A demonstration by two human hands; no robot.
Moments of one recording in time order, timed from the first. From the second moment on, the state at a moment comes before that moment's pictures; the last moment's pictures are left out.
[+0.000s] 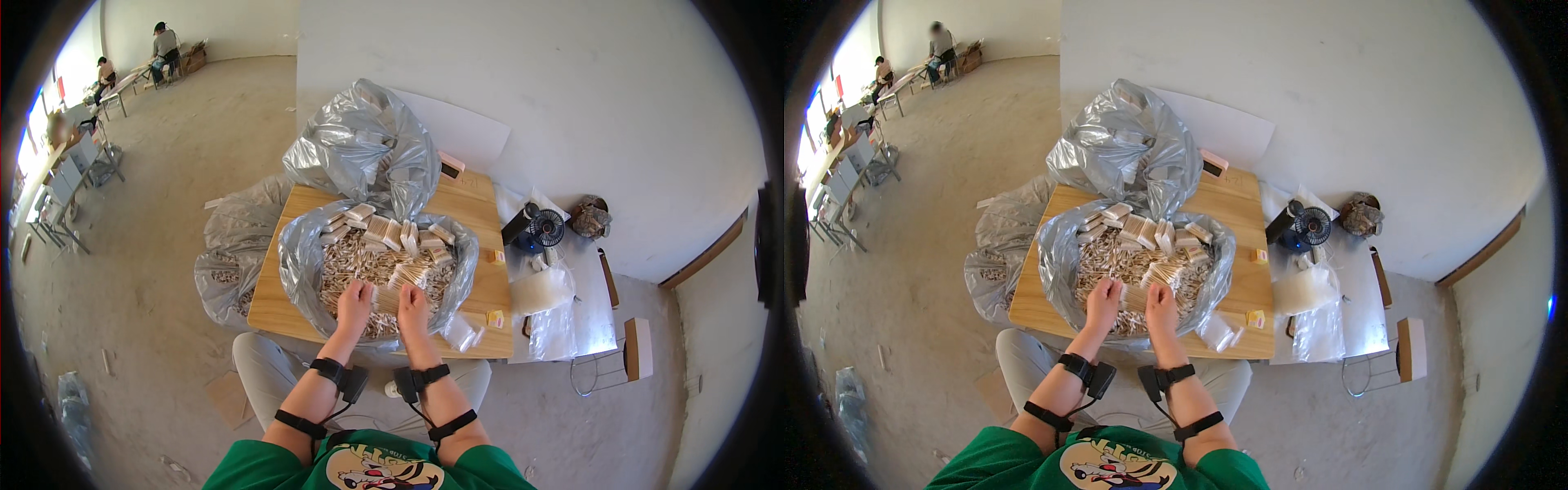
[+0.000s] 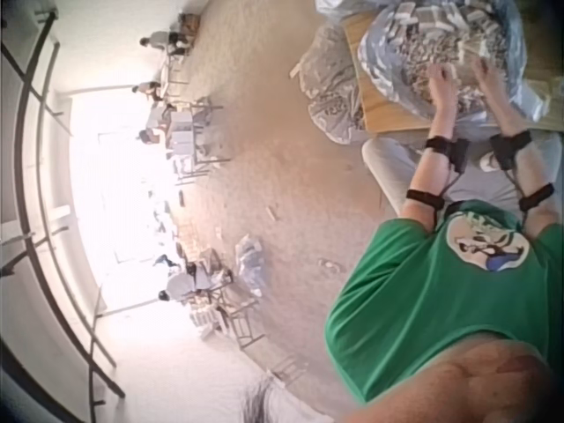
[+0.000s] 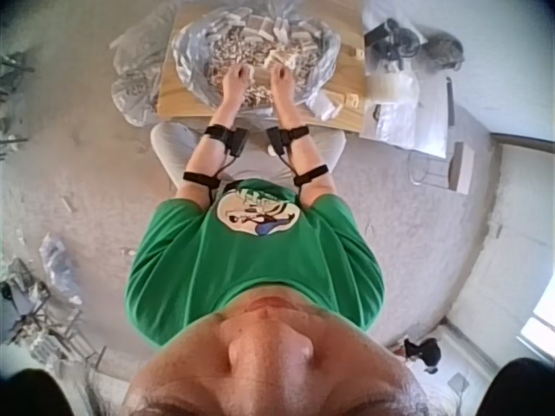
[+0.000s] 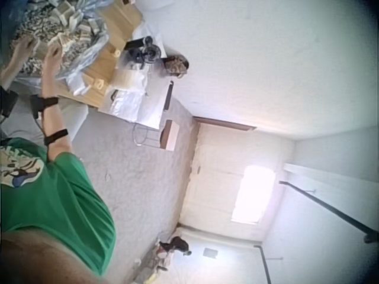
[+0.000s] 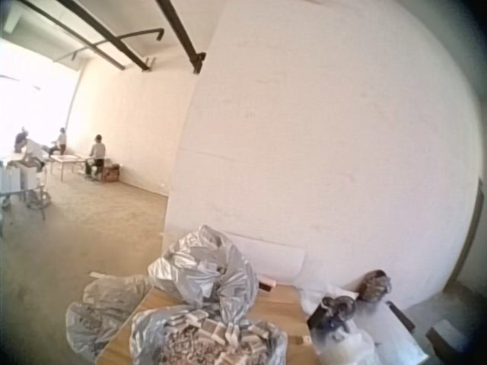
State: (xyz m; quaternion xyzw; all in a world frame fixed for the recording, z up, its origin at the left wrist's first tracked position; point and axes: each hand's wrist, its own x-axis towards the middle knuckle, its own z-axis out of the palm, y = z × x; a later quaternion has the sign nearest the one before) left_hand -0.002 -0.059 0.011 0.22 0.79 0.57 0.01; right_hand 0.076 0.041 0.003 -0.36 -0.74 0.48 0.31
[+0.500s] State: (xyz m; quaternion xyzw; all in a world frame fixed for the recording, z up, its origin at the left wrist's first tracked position) left_hand -0.023 -0.076 -0.001 0.20 0.78 0.59 0.00; right_hand 0.061 0.045 -0.004 -0.36 -0.78 0.44 0.27
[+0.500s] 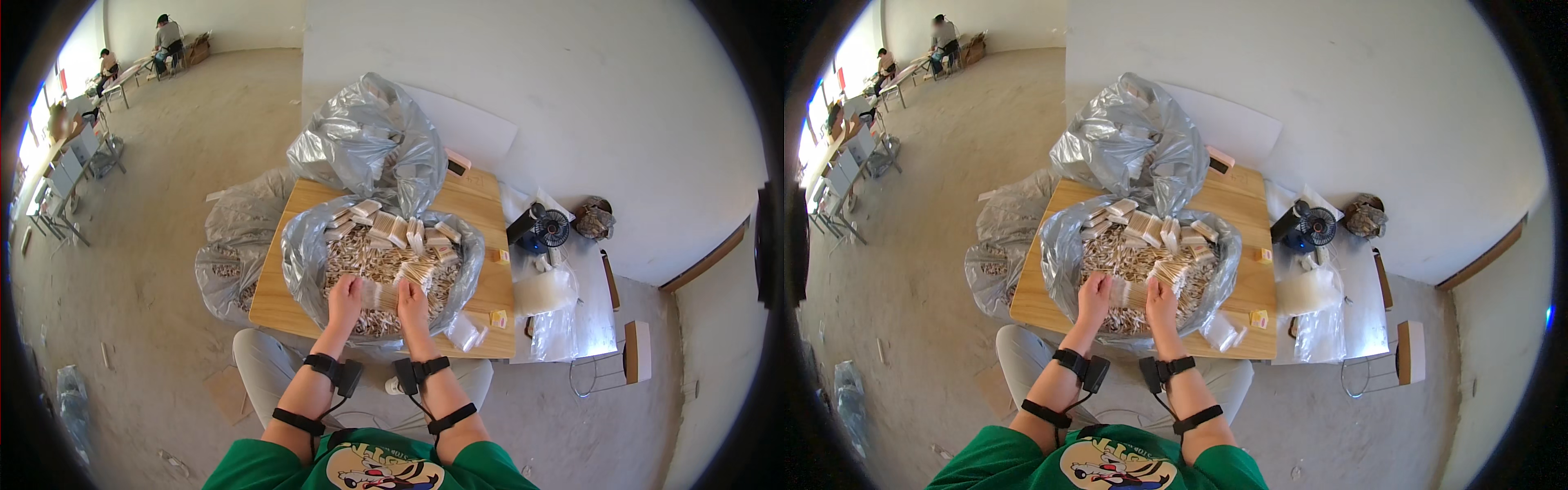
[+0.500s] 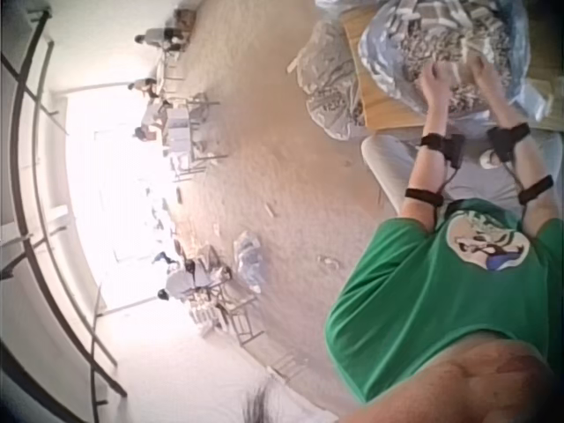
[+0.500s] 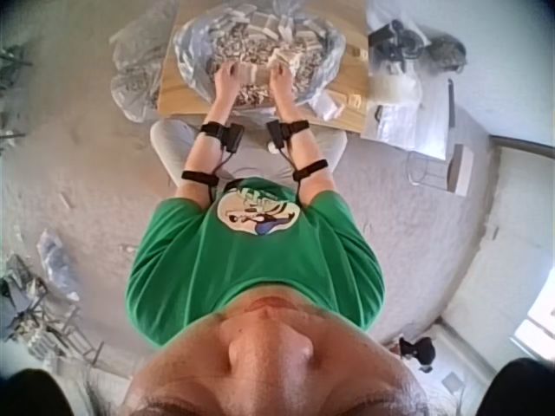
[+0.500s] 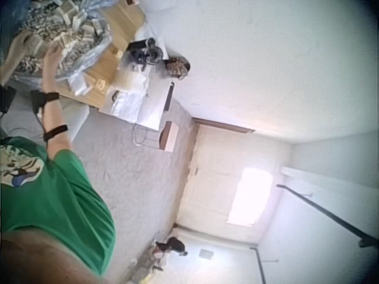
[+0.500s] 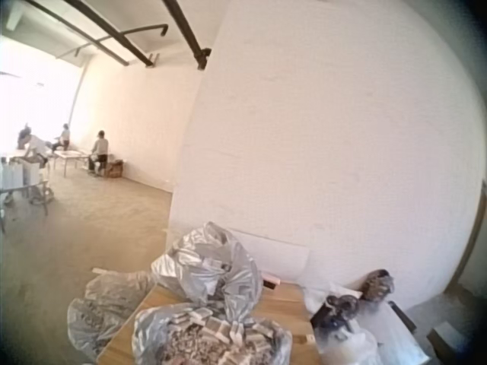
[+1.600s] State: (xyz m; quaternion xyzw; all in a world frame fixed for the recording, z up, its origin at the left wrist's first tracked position) left_hand -0.044 -0.087 0.048 0.25 0.79 0.56 -0.06; right_hand 0.083 0.046 0.003 -0.20 -0.42 0.87 0.18
